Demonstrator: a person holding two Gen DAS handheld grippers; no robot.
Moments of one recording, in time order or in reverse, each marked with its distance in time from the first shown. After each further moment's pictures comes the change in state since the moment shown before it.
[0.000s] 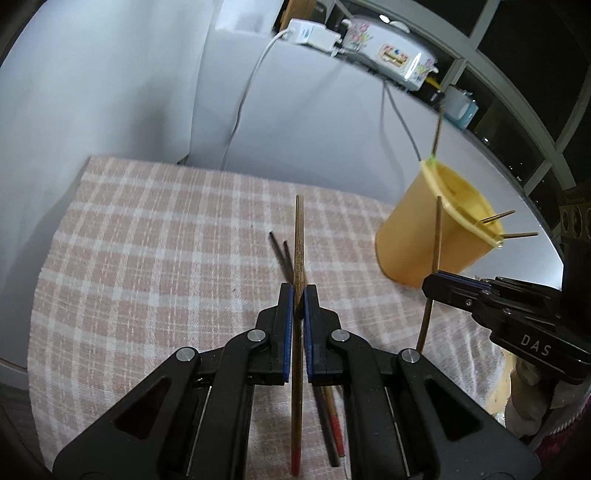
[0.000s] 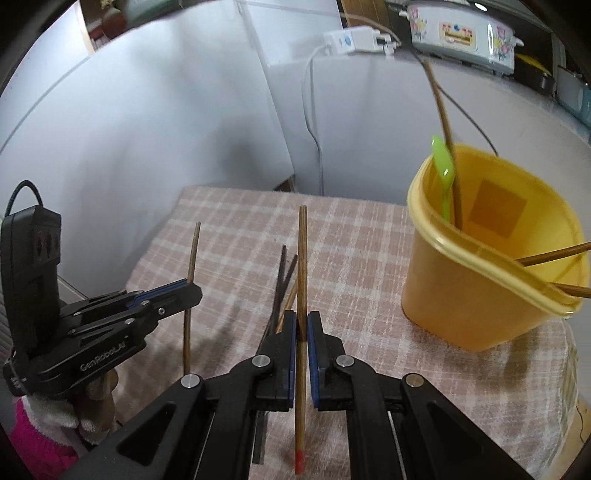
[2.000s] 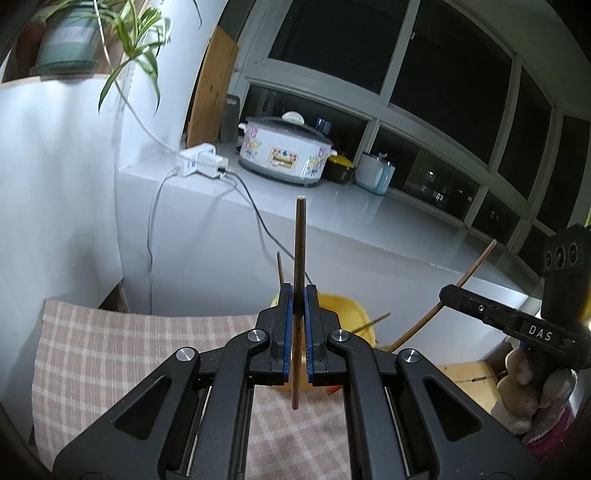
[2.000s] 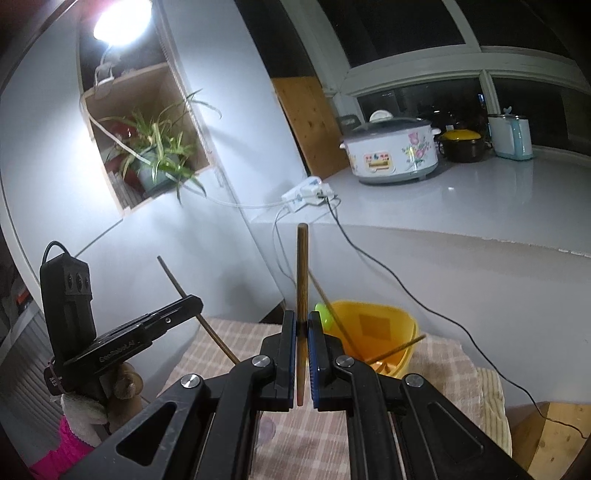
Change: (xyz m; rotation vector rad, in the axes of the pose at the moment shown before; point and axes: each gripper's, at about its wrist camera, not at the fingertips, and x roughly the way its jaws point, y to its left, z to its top) left arm -0.058 -0.138 0.079 0.152 -0.316 -0.184; right arm -0.190 -0.085 0.022 0.137 -0.431 0.043
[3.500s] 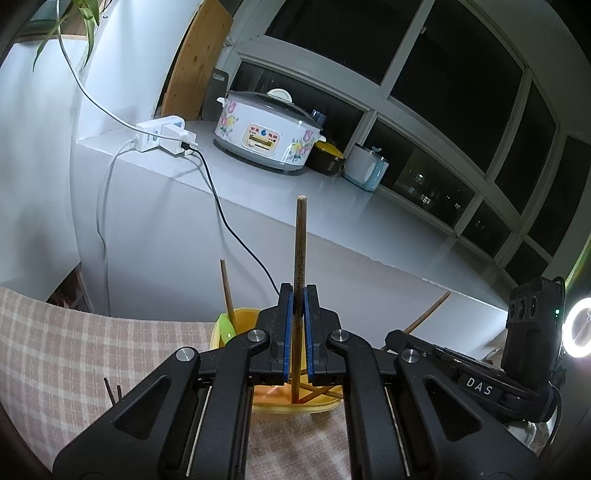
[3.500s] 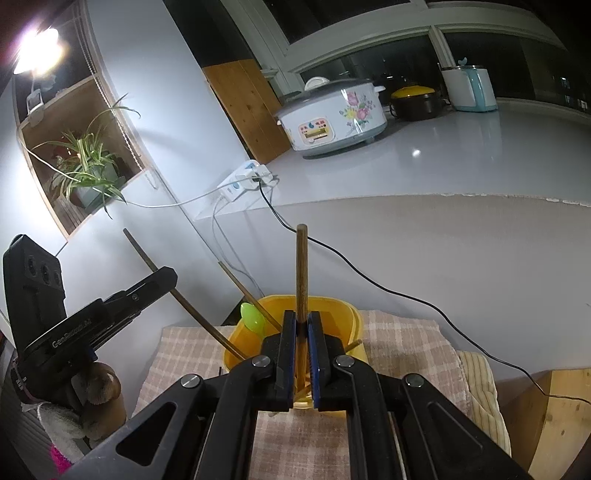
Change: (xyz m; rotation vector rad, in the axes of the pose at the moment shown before) left arm 0.083 -0.025 0.010 -0.082 0.060 -0.066; right arm 0.053 -0.075 -0.007 0.144 0.083 -0.099
